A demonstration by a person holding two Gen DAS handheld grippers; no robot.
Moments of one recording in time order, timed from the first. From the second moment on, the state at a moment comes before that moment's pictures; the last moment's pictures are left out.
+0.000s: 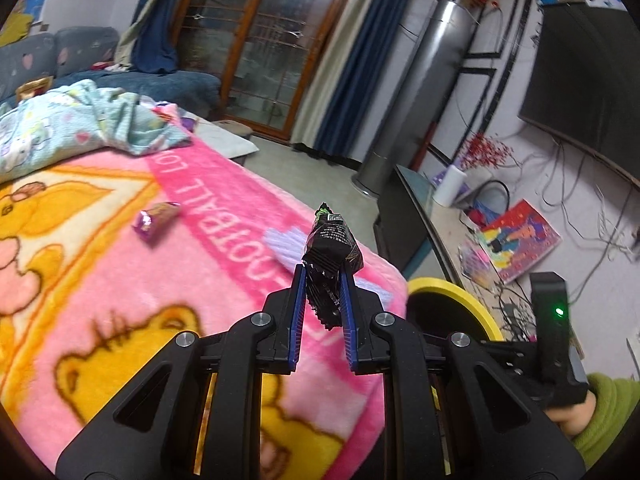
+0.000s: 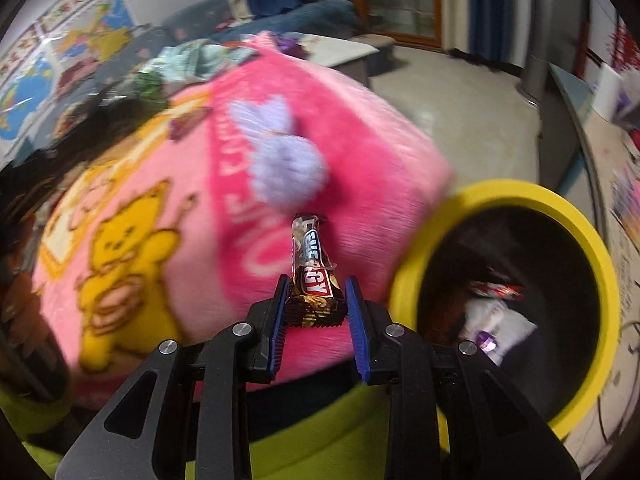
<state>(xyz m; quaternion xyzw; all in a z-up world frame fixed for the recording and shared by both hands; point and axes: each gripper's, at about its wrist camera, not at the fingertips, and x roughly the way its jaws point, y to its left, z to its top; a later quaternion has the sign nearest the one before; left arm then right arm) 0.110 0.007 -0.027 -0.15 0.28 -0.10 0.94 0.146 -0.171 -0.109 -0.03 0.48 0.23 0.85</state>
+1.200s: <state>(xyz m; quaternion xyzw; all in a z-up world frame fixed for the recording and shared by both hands) 0.124 -0.153 -0.046 -0.01 0.32 -0.26 0.91 0.154 -0.354 -0.079 0.13 0.40 0.06 0.90</state>
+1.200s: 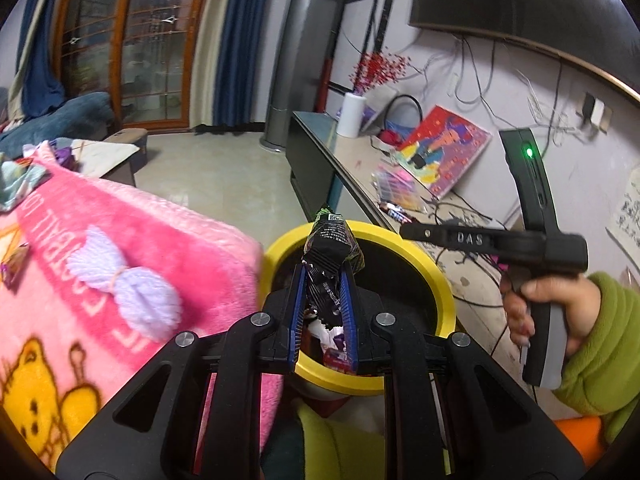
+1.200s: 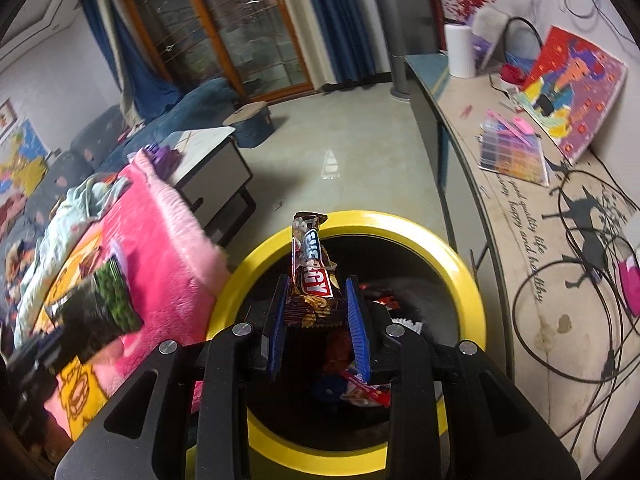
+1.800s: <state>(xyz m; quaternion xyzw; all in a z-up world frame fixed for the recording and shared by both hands) 0.143 -0.213 -0.080 0.04 0.35 -0.29 0.89 0.156 -0.387 -0.081 0.18 0.40 0.03 0.90</state>
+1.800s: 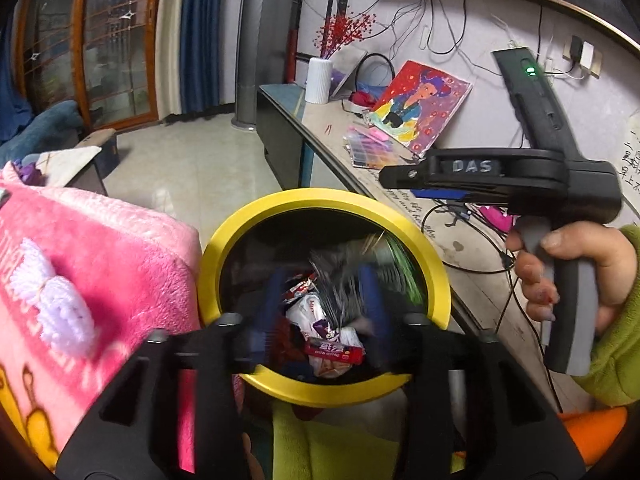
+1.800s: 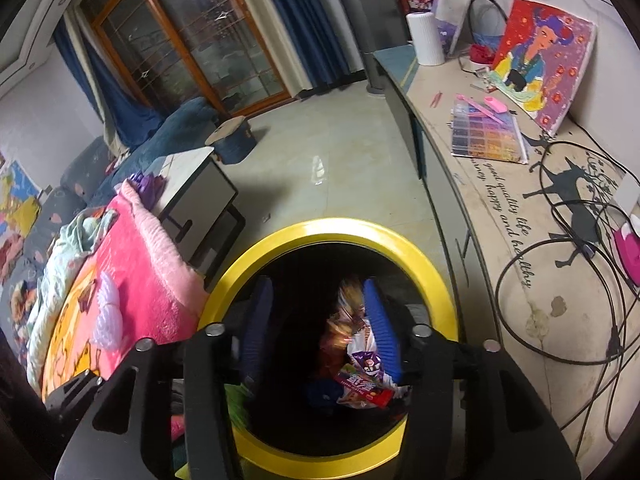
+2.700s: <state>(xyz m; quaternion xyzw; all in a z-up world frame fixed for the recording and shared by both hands) 0.145 -0.109 -0.041 -0.06 0.31 -0.18 0.93 0.128 -0.309 -0.022 0.07 0.29 0.09 0.95</state>
